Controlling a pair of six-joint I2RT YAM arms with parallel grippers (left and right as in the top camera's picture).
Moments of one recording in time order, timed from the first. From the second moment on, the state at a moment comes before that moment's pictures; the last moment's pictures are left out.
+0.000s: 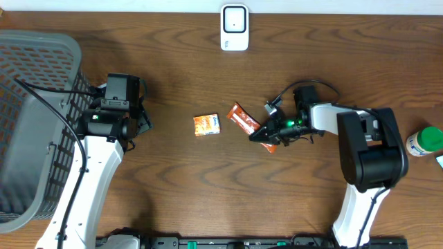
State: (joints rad) left arm -0.09 1.32 1.09 -0.96 -0.32 -0.54; right arm 0.15 2.07 1.04 -0.43 -1.05 0.24
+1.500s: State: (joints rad) left arm -0.09 1.32 1.09 -0.96 -0.32 -0.54; right arm 0.35 1.99 1.28 -0.69 -0.40 -0.29
